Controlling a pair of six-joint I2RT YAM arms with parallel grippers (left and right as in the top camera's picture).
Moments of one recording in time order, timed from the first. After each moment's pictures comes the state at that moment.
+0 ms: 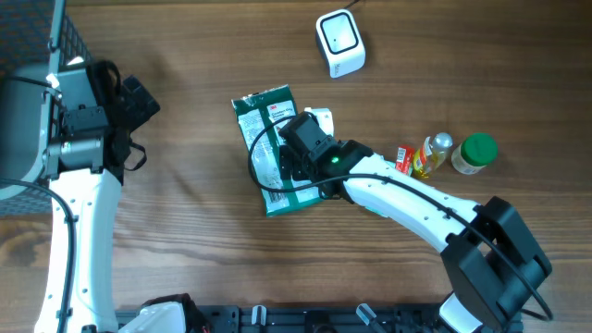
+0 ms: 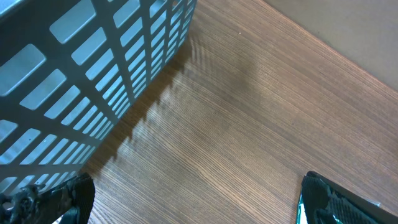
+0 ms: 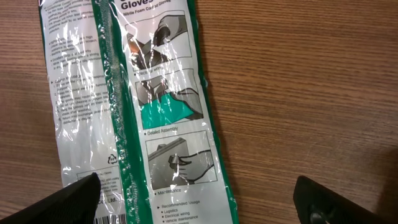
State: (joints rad) left arm 0.15 1.33 1.20 -0.68 -0.24 -0.45; right arm 0.76 1.76 1.15 -0.49 0.21 0.61
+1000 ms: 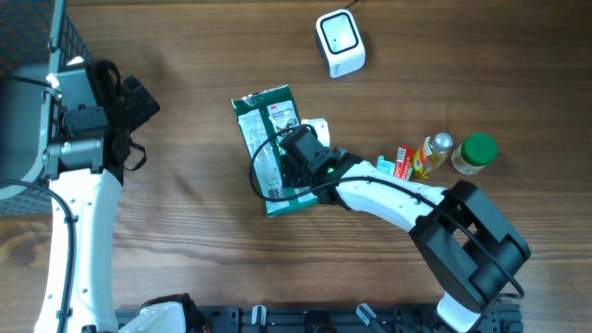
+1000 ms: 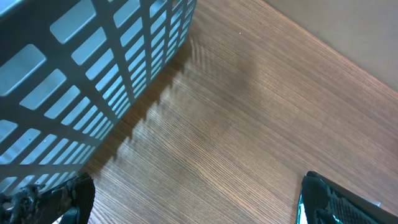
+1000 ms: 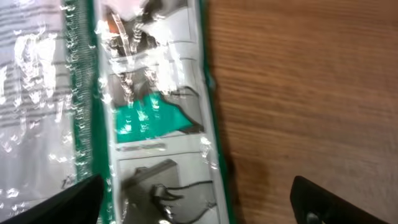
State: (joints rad) left arm 0.15 1.33 1.20 -0.68 -0.24 -0.45; right arm 0.76 1.86 1.04 -0.24 0.22 0.52
